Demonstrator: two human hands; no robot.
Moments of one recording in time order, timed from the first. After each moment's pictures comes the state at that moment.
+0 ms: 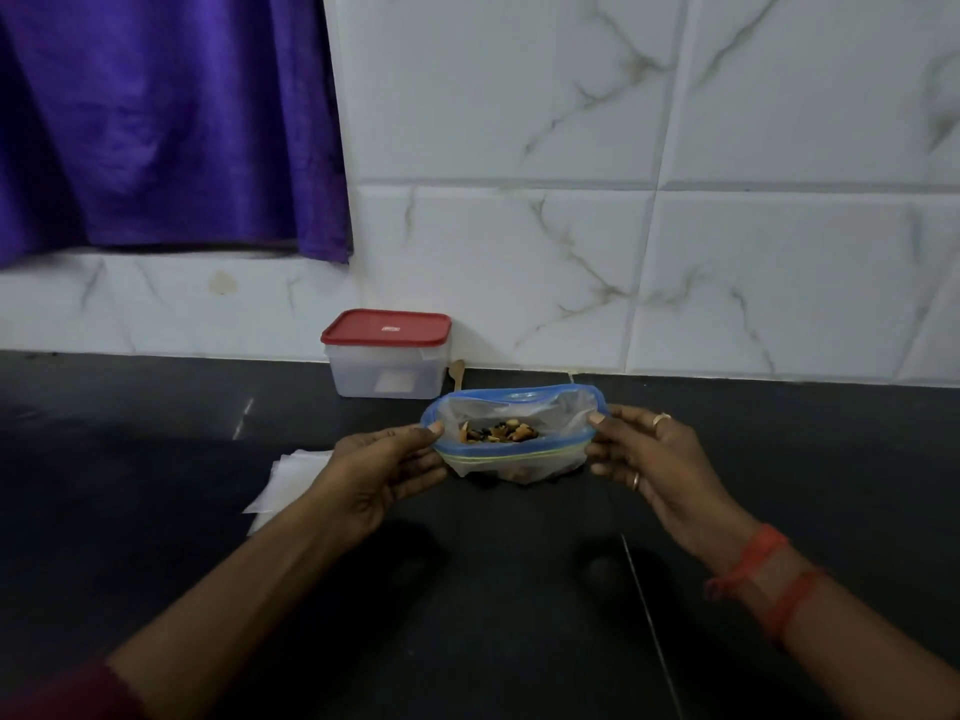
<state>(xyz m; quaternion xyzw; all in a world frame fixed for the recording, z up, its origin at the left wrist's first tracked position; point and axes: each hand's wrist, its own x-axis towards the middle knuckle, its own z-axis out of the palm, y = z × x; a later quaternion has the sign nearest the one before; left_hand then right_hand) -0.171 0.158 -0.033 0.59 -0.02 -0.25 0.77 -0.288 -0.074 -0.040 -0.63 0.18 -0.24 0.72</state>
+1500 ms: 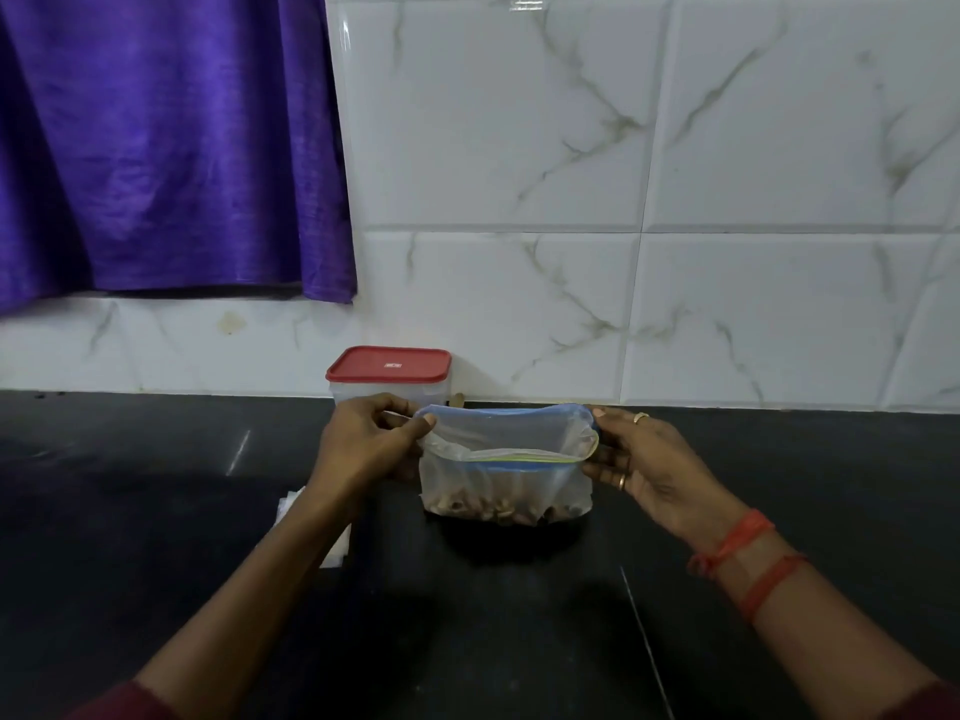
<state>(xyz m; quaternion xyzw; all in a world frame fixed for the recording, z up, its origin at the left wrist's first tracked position) -0.154 0.166 0.001 0.77 -0.19 0.01 0.61 -0.271 -0.075 -0.009 -0.59 0.17 -0.21 0.76</state>
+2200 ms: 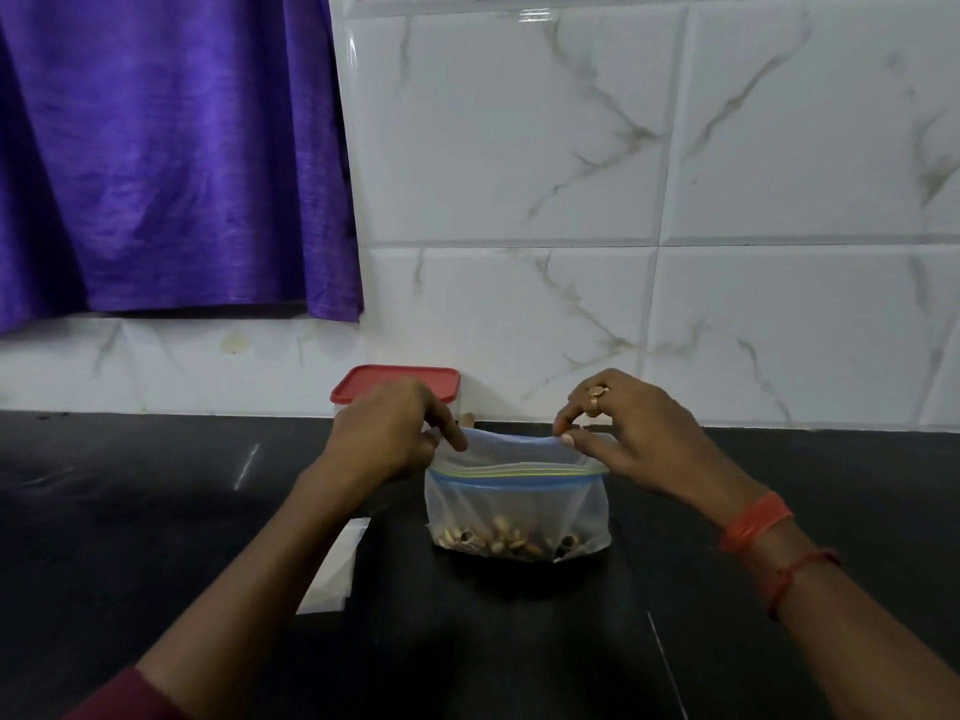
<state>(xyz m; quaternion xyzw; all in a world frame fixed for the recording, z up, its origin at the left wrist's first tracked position) -0.134 0.146 0.048 0.91 -0.33 0.12 0.20 -0.251 -0.090 0.029 -0.95 -0.03 -0.28 0.15</state>
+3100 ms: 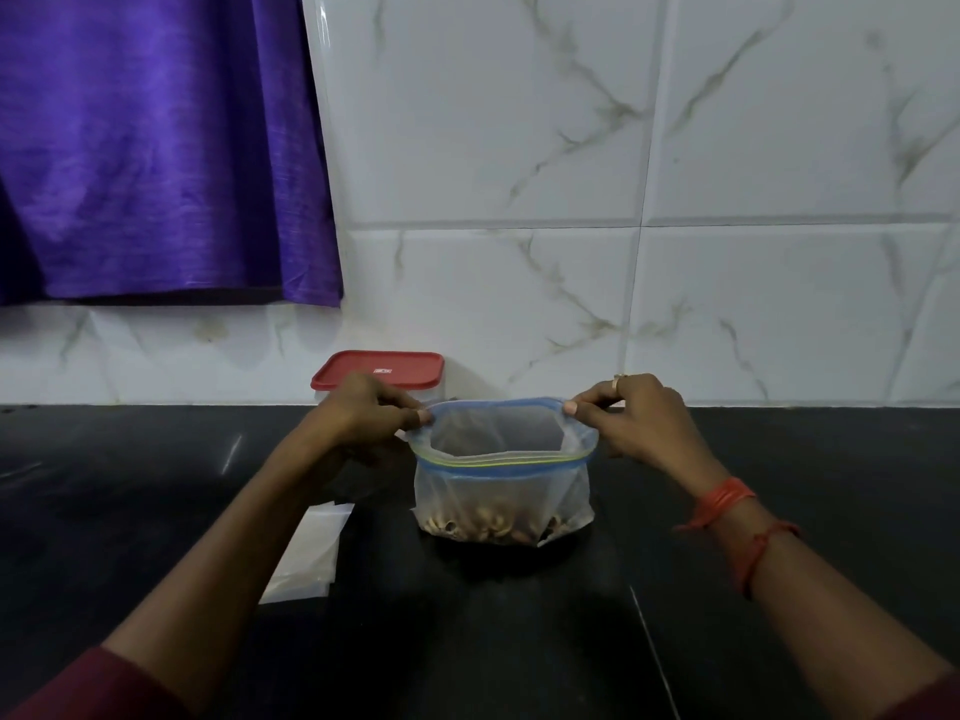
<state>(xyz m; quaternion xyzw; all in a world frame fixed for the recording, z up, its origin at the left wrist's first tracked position) -0.111 0.149 0.039 0.86 -0.24 -0.10 0.44 -0.244 -0.096 0.015 -0.89 0.18 -0.28 0.31</state>
